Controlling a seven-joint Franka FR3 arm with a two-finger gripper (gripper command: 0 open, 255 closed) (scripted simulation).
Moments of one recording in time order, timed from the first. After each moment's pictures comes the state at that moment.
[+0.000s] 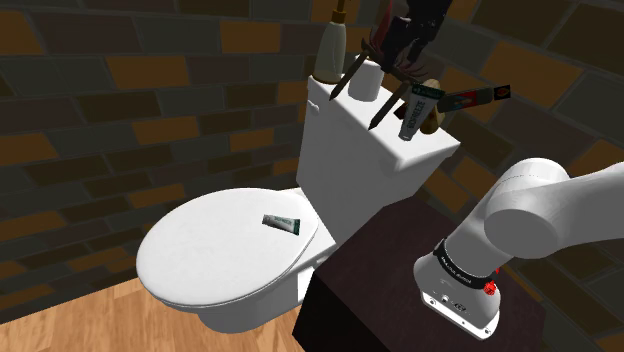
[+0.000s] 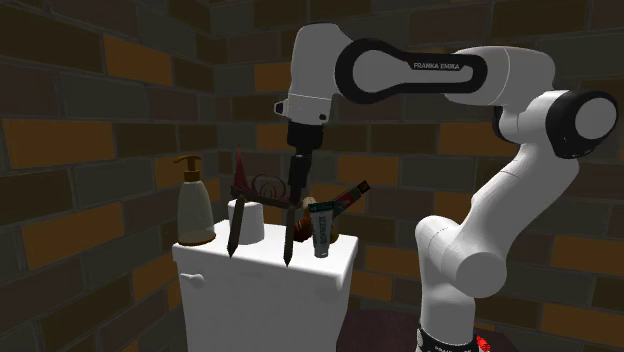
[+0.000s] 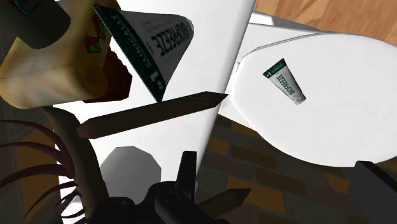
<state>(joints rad) 0.01 -0.76 0.03 -2.32 -0.12 1.69 0.12</state>
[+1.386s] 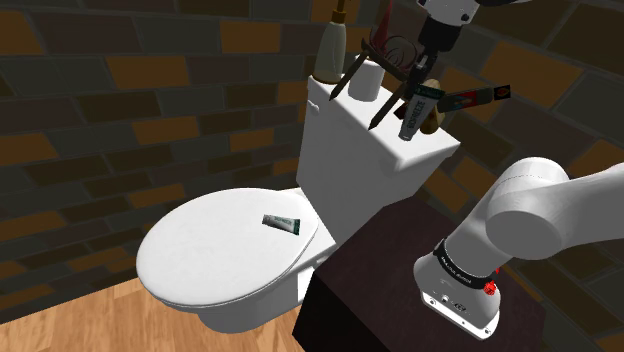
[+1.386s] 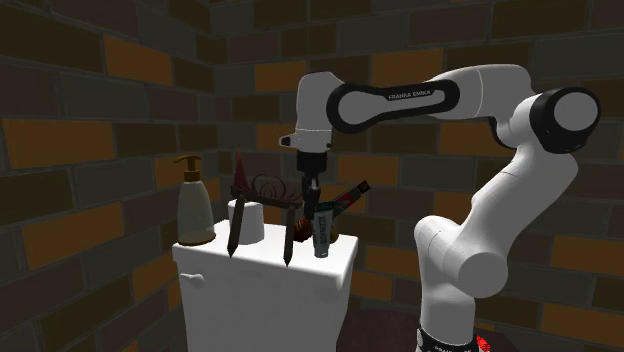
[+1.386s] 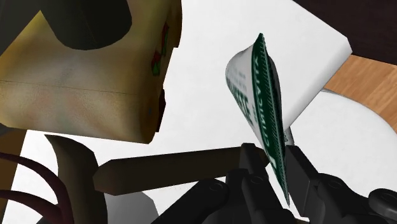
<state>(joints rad) 0.04 -0.78 -0.22 -2.47 -0.21 1.76 -0.29</state>
